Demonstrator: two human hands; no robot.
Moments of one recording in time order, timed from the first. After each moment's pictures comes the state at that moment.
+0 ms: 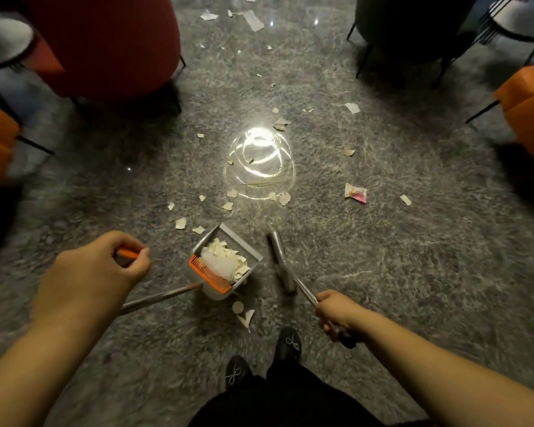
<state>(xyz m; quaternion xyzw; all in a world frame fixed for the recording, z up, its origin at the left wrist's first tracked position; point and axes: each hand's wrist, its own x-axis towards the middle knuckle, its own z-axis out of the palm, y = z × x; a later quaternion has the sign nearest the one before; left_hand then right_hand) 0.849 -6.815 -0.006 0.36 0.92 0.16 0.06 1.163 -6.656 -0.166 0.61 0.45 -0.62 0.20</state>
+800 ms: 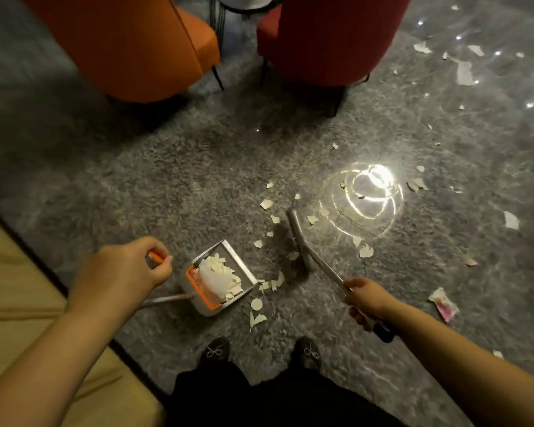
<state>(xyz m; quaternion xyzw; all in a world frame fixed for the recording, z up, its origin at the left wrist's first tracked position) 0.889 -6.903 -0.019 0.09 0.99 0.11 0.05 1.026 -6.531 -0.155 0.41 0.68 -0.50 0.35</state>
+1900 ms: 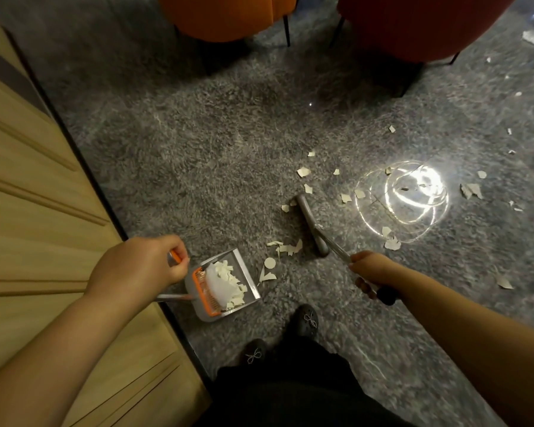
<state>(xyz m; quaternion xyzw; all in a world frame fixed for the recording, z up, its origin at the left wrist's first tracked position) 1.014 -6.939 -0.044 0.02 0.99 0.09 0.15 1.018 -6.547 -0.176 0.35 0.71 -0.42 0.44</state>
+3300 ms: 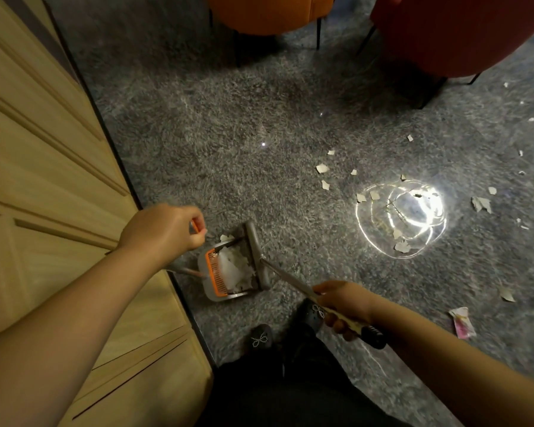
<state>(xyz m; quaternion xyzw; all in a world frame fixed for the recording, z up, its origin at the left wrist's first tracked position) 1.057 -7.020 -0.077 0.03 0.99 0.09 0.13 1.124 -6.703 -0.098 0.26 0.66 -0.46 0.54</state>
